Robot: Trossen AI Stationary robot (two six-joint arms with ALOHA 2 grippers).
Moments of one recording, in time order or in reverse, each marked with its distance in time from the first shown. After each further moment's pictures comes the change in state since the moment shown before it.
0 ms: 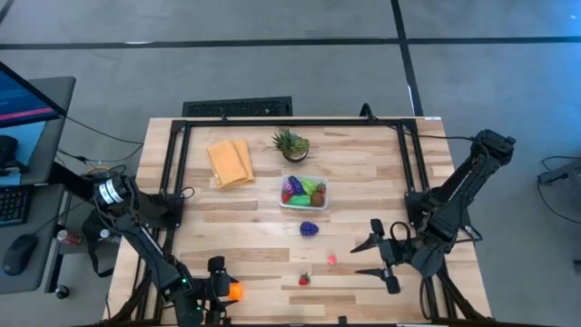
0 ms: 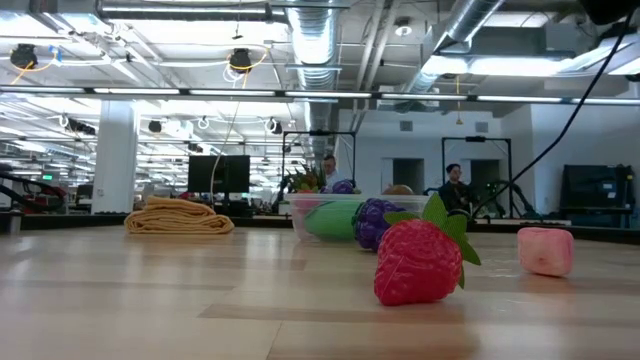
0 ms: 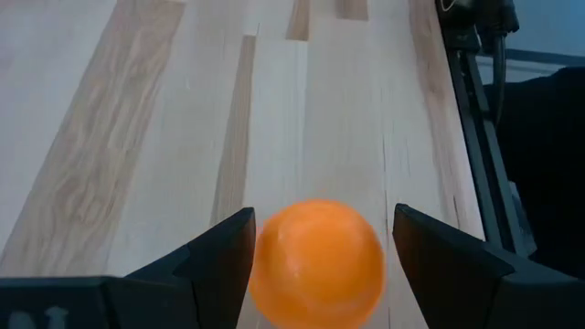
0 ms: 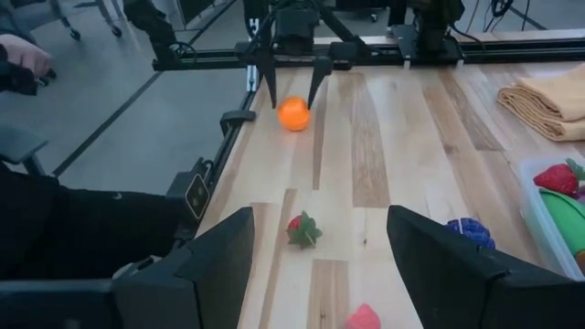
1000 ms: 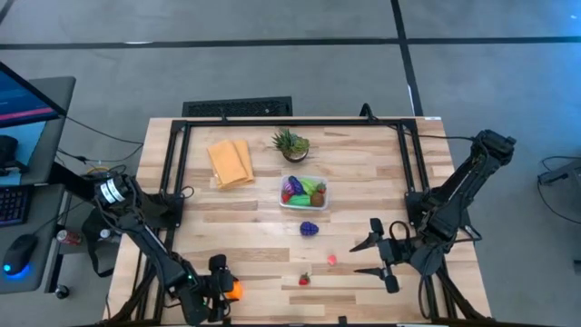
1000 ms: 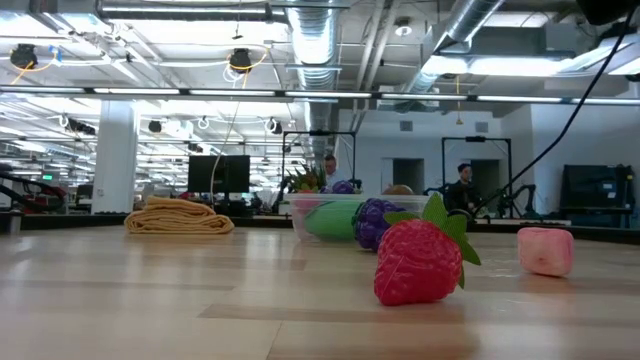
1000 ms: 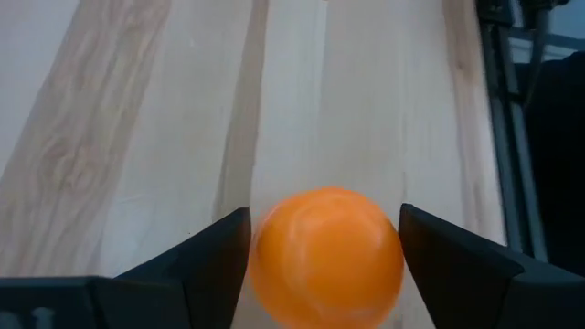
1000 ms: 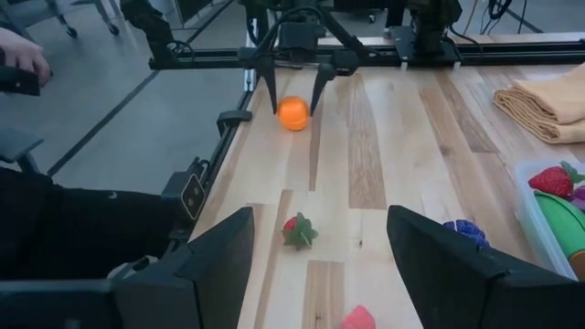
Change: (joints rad) left arm 0.047 0.000 0.000 -0.036 0.112 -0.052; right arm -0.004 0.000 0.000 0.000 0.000 -0.011
